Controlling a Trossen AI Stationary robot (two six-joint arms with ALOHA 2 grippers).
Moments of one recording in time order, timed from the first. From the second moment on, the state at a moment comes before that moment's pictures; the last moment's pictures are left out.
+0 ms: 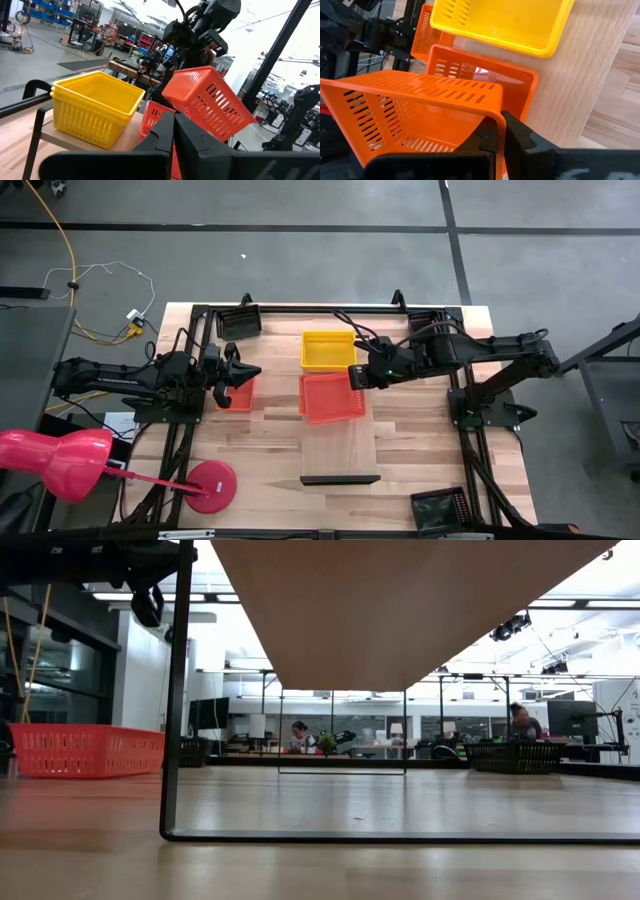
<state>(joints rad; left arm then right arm) 0.12 0.48 0.24 0.36 -0.09 -0.39 0.10 1.44 1.50 -0.95 0.18 1.32</state>
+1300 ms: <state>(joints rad) 0.12 0.48 0.24 0.33 -0.09 -0.39 0.10 1.44 1.50 -0.93 0.21 1.28</state>
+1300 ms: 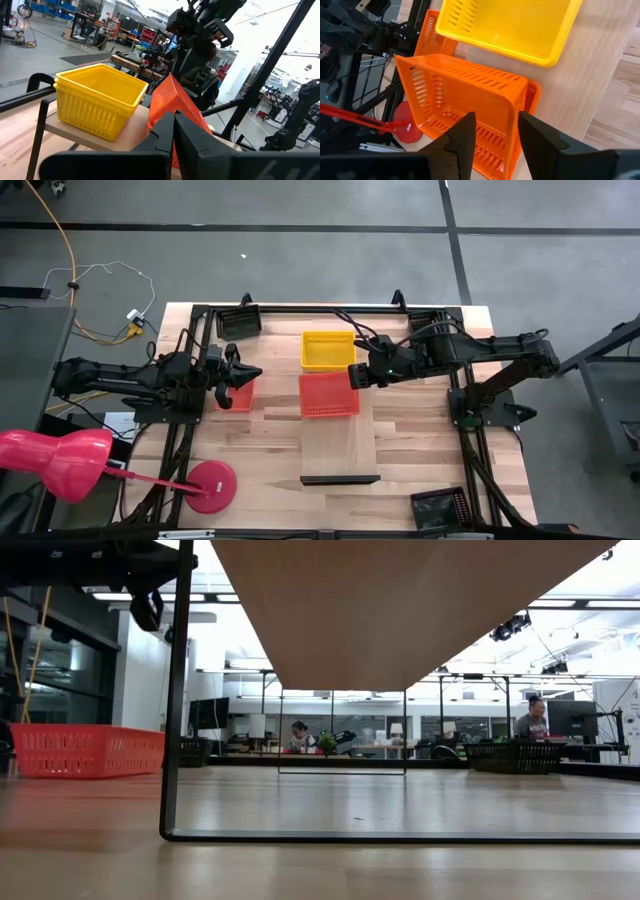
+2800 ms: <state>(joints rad) 0.12 0.48 0.24 0.32 -0.12 -0.42 0.12 1.62 1.50 -0.62 0.42 0.75</state>
